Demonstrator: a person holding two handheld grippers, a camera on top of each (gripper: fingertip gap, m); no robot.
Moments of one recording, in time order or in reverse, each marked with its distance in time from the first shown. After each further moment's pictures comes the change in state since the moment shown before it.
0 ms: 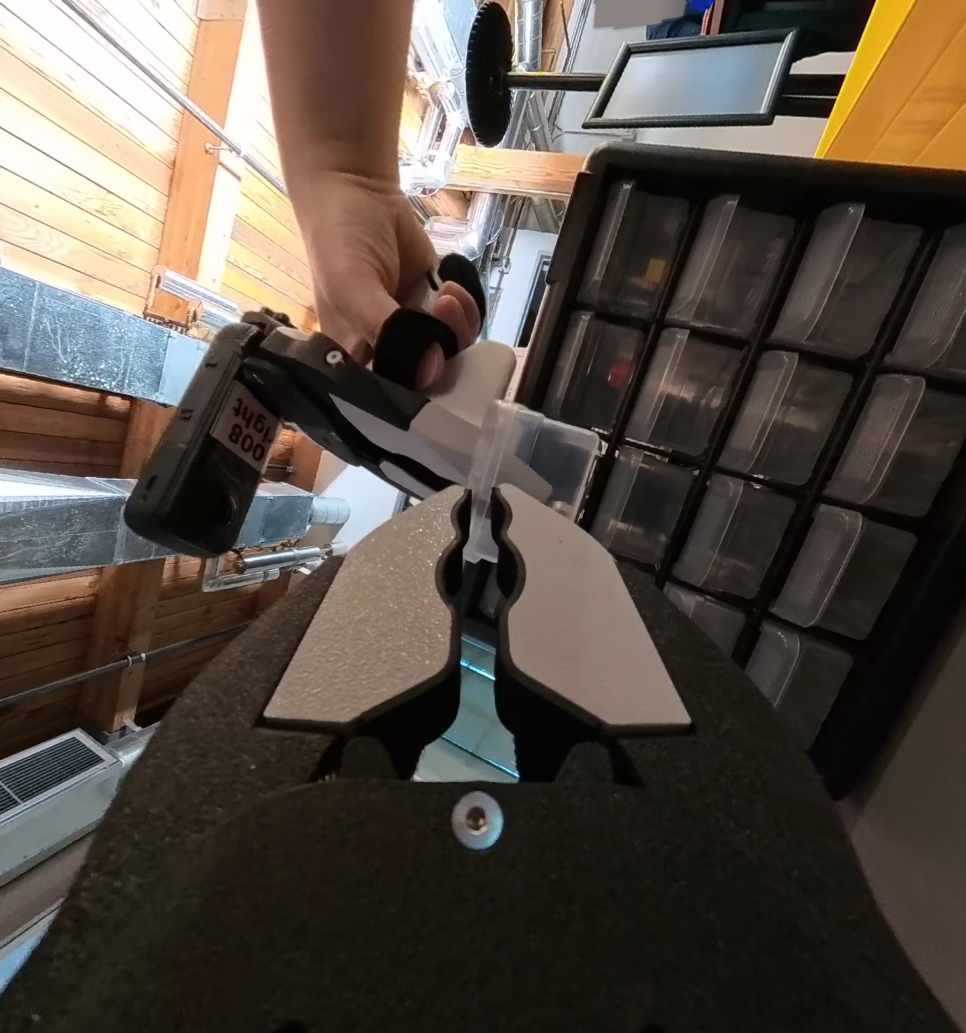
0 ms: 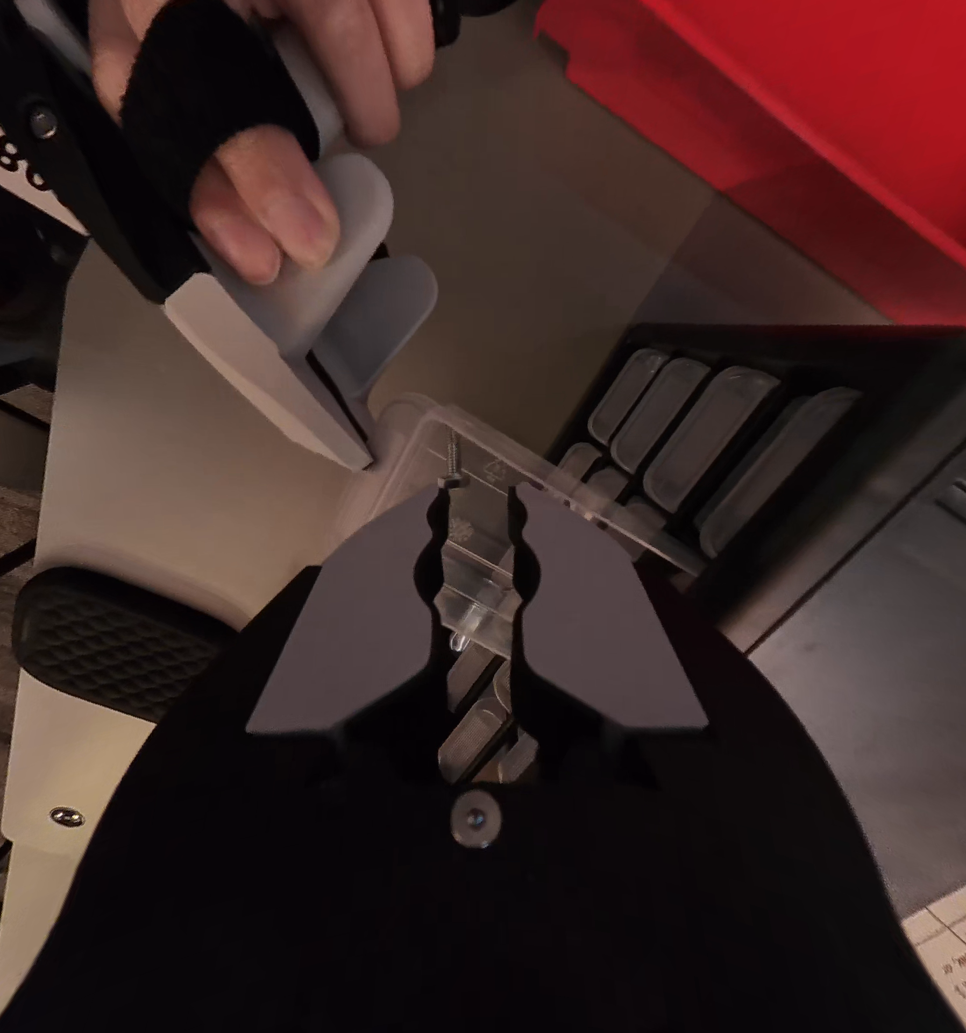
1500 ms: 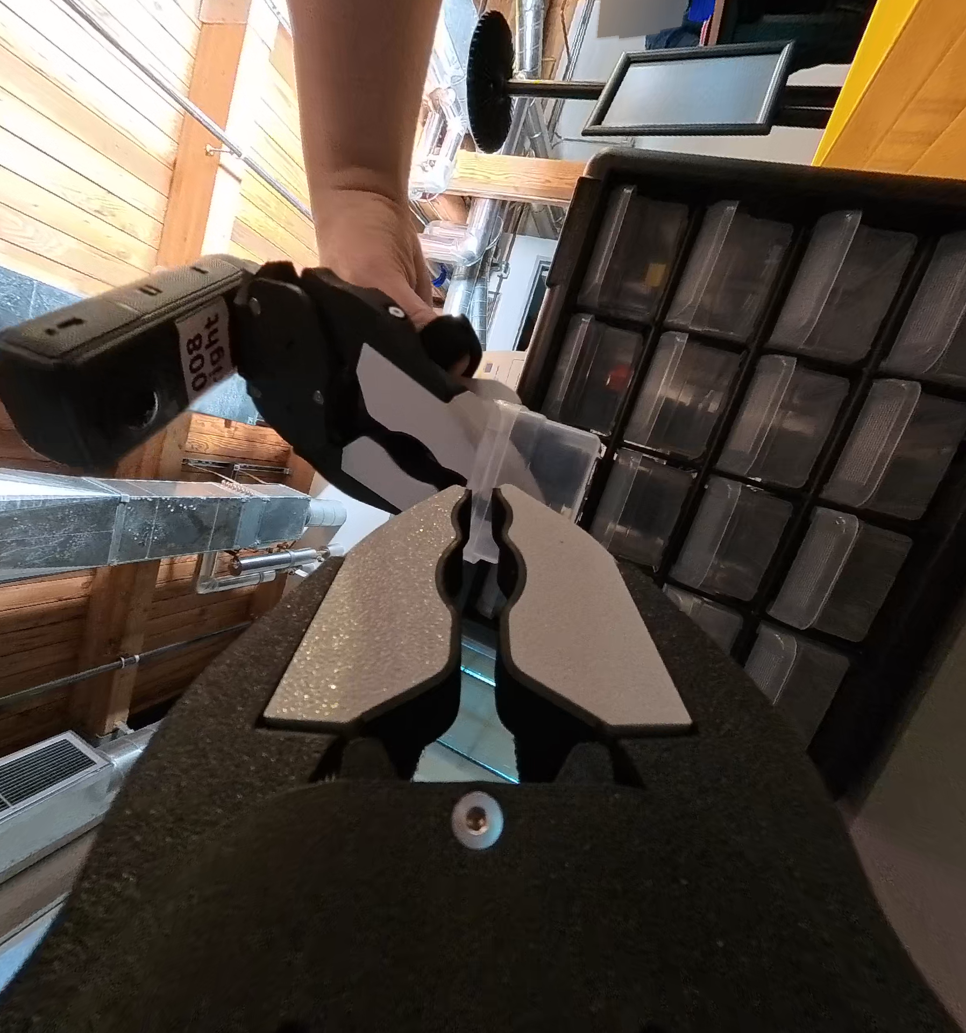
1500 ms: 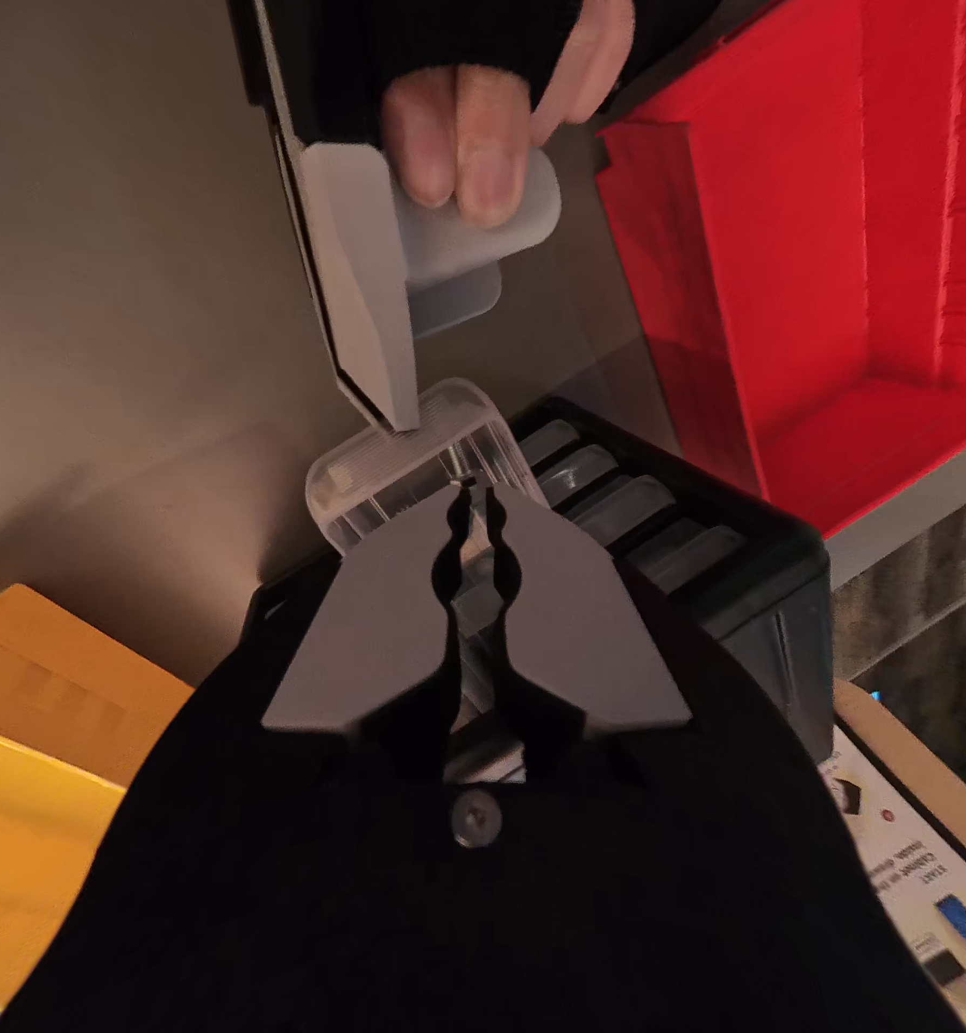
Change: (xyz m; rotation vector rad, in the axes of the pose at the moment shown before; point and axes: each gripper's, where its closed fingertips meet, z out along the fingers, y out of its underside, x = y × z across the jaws) left arm 0.000 -0.001 -0.004 0.007 0.001 -0.008; right arm 0.007 -0.006 -0.003 0.010 0.202 -0.572
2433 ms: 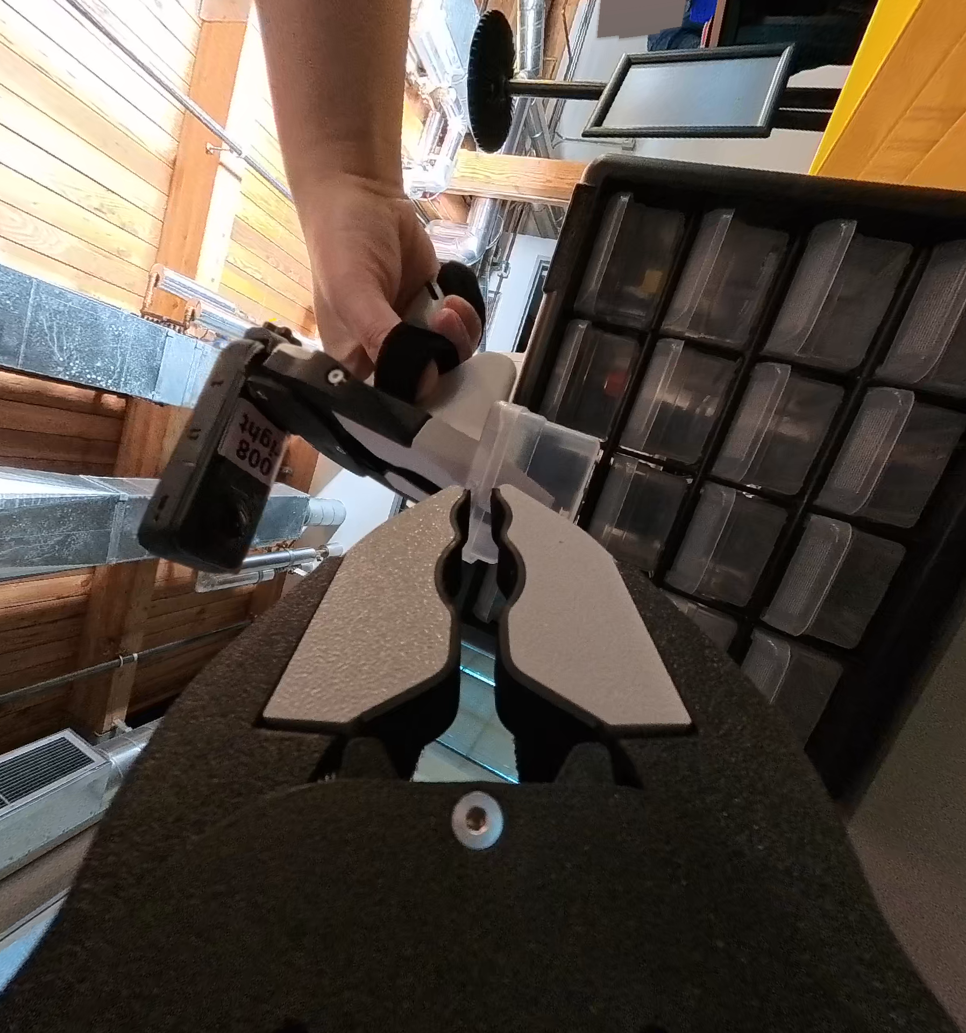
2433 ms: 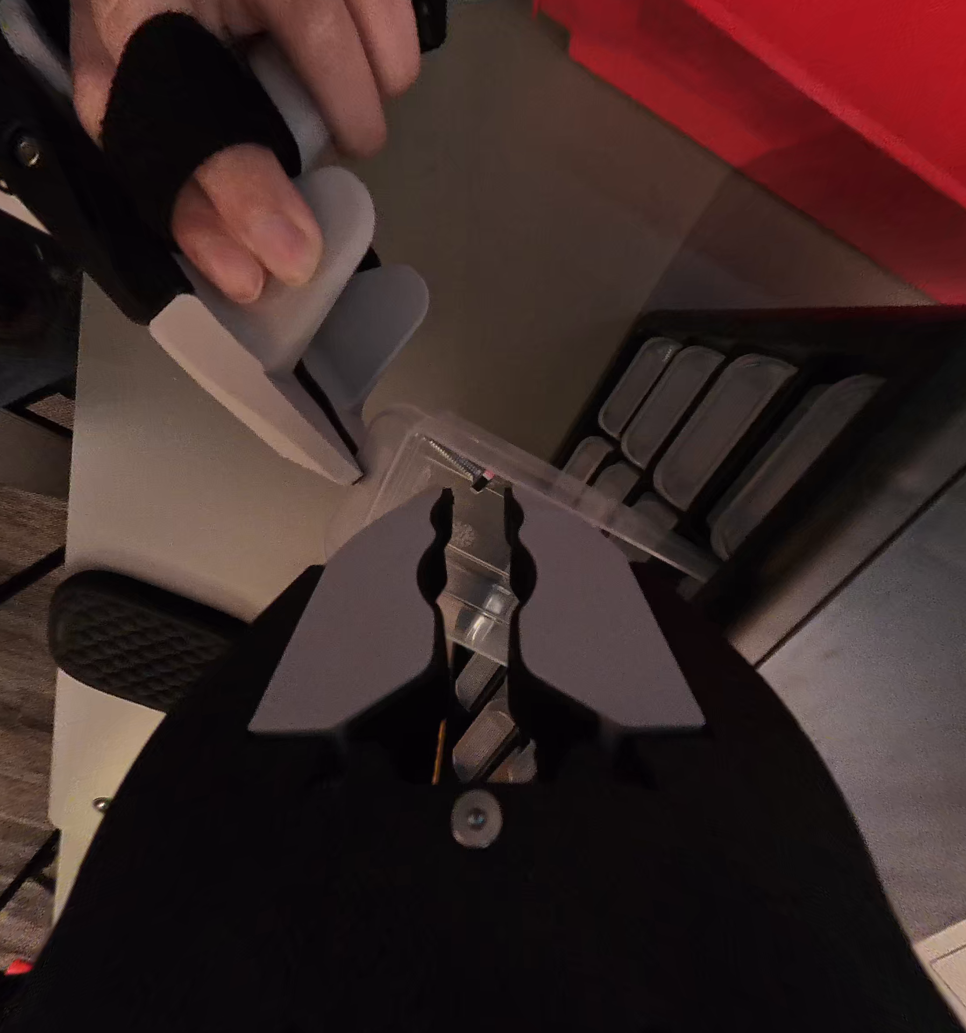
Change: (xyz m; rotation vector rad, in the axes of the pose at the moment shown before) left arm 0.000 -0.003 0.001 -0.002 0.000 -0.005; right arm -0.010 0.002 0.003 -0.027 -0.233 0.616
